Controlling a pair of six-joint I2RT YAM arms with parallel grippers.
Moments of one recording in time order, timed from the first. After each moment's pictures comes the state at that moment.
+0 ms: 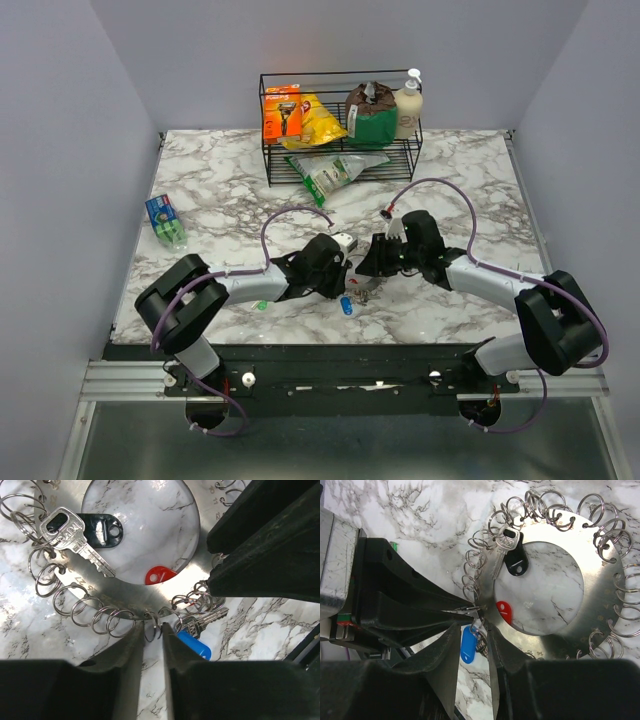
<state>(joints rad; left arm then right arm) -0.87 1.62 0.76 0.07 0.11 -0.36 0.51 1.41 0.64 0.09 -0.47 0.44</state>
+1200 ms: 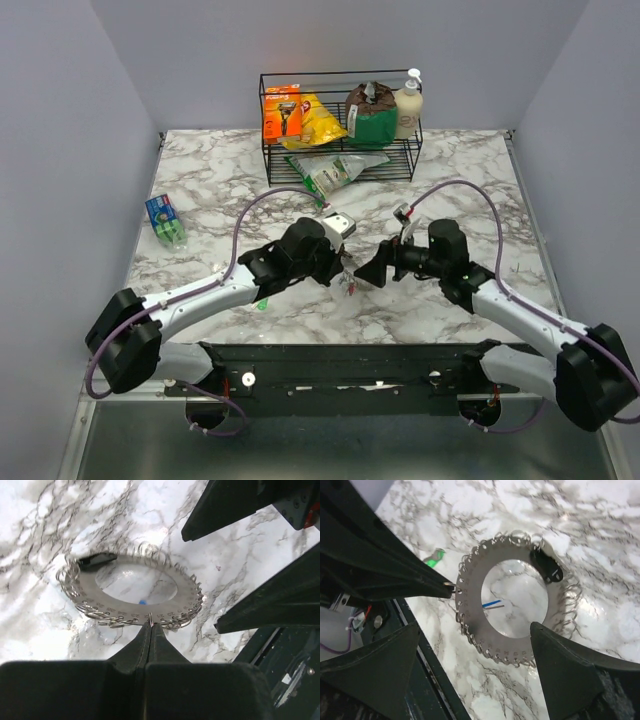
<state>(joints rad) -0.88 1.31 0.83 -0.12 0.10 -0.20 0.51 1.11 0.53 0.16 -0.54 0.35</state>
